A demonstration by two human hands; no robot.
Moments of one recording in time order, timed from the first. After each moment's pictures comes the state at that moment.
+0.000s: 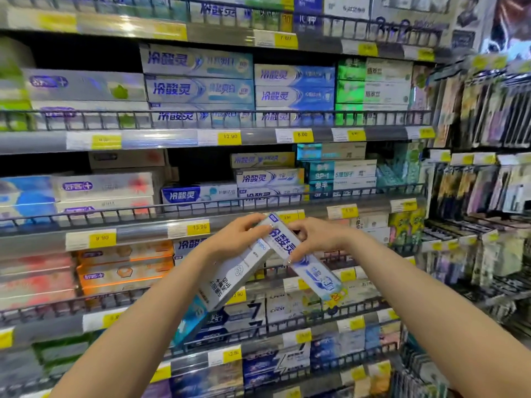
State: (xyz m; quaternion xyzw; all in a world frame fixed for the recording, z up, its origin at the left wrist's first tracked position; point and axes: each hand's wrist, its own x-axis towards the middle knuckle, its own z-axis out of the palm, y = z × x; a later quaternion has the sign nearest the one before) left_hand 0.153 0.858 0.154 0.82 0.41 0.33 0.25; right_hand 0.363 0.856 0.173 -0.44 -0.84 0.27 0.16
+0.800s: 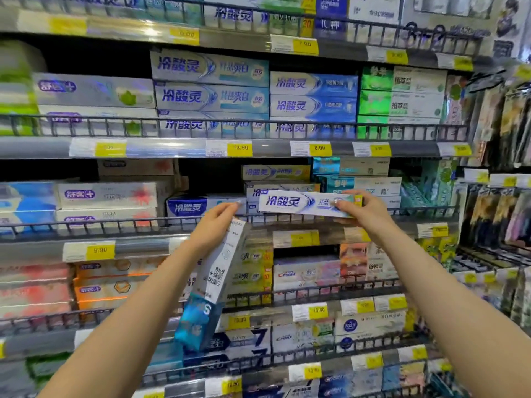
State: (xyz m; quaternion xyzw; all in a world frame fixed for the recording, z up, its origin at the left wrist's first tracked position) left_hand 0.114 0.914 0.171 0.66 0.51 0.50 0.23; right_hand 0.422 0.930 0.198 -0.45 -0.59 0.34 0.58
